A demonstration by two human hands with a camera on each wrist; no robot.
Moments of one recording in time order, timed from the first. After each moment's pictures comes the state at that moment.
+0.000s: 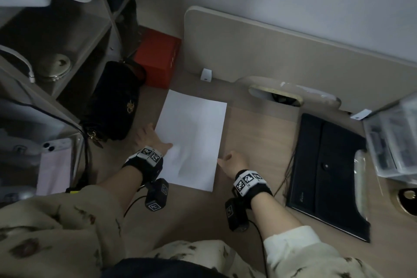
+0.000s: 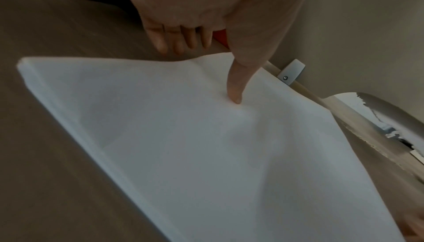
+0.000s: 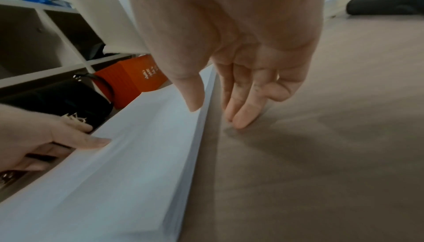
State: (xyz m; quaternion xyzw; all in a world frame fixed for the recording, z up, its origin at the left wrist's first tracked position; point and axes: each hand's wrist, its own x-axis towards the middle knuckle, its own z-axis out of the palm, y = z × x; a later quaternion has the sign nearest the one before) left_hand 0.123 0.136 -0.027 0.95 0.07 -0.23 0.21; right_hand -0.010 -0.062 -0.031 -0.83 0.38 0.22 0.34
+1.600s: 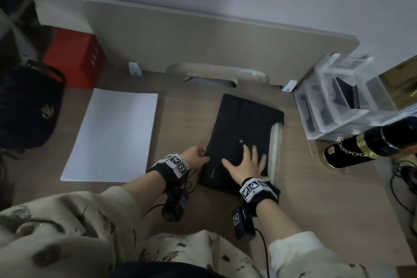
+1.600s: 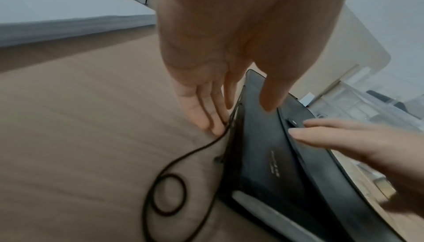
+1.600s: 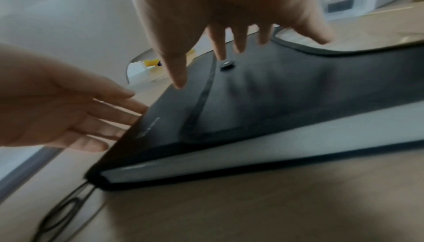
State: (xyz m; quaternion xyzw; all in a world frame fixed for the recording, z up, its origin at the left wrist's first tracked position) left_hand -0.045 -0.092 -0.023 0.84 -0.22 -0.45 0.23; right_hand -0.180 -0.206 -0.012 -0.80 0.52 0.15 0.27
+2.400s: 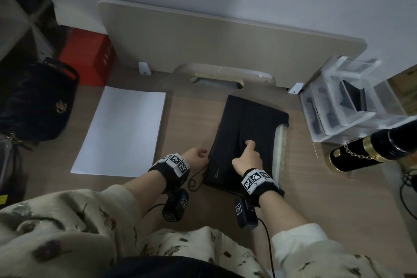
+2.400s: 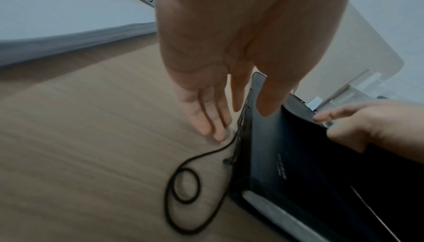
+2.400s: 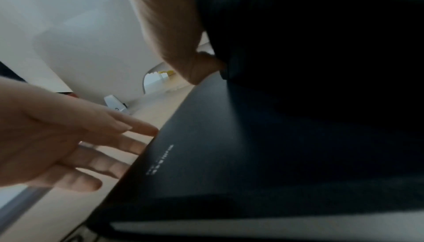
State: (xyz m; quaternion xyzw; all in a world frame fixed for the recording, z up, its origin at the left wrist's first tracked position) left_hand -0.049 -0.072 -0.017 0.81 -0.19 -0.49 0.27; right_hand -0.159 -0.204 0.006 -0.78 0.51 0.12 0.33
